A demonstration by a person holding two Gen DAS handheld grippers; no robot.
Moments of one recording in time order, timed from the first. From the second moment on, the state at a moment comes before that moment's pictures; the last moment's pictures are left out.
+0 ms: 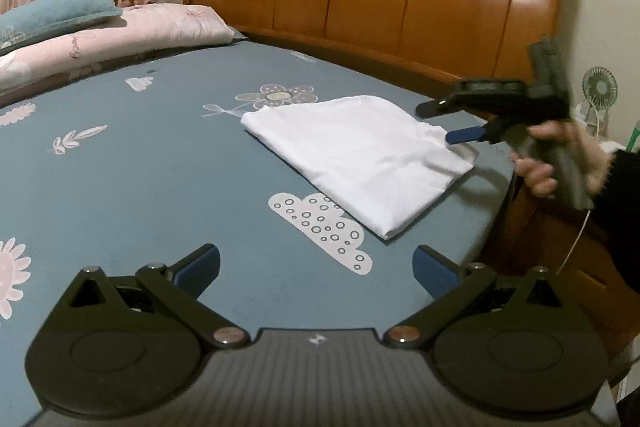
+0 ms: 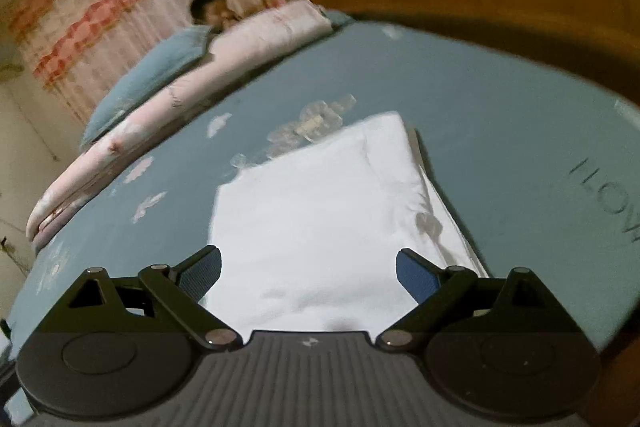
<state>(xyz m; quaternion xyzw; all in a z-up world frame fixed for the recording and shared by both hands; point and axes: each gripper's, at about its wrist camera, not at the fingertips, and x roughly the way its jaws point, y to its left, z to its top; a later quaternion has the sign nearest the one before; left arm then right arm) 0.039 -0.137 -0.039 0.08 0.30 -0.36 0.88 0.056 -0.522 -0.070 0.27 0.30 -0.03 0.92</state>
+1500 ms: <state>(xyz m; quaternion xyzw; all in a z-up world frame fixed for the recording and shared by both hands) 0.006 -0.143 0.022 0.07 0.26 -0.33 0.91 -0.070 -0.334 0.010 0.13 0.33 -0.14 0.93</state>
